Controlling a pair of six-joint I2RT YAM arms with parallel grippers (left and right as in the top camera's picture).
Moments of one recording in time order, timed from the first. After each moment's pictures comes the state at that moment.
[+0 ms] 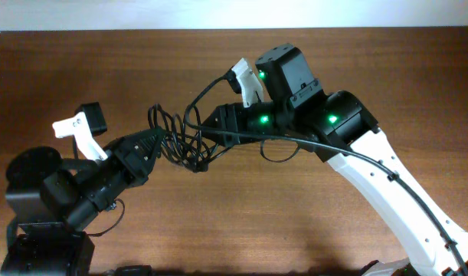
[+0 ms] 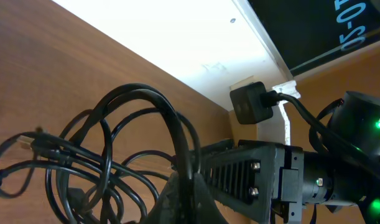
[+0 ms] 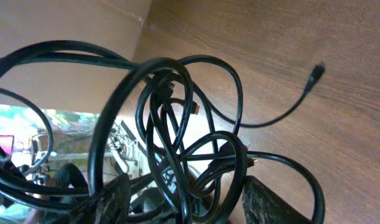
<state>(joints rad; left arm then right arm) 0.05 0.81 1.25 -0.81 0.60 -0.73 0.65 1.61 1.76 -0.94 -0.60 0.55</state>
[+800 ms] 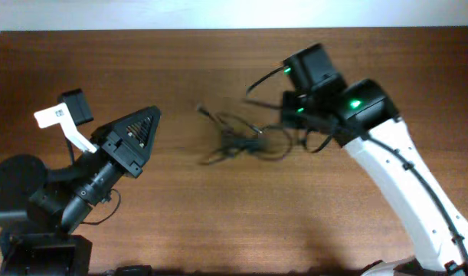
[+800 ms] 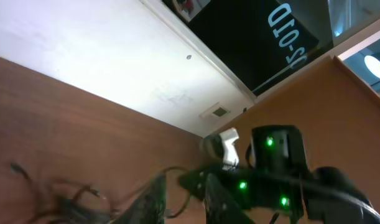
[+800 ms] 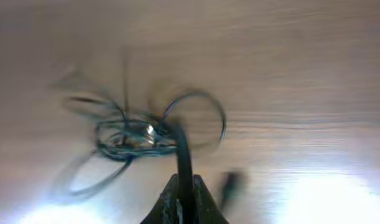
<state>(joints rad) 0.05 0.81 1.25 -0.57 0.61 -0.77 0.50 1.61 1.76 -1.23 0.14 0.58</state>
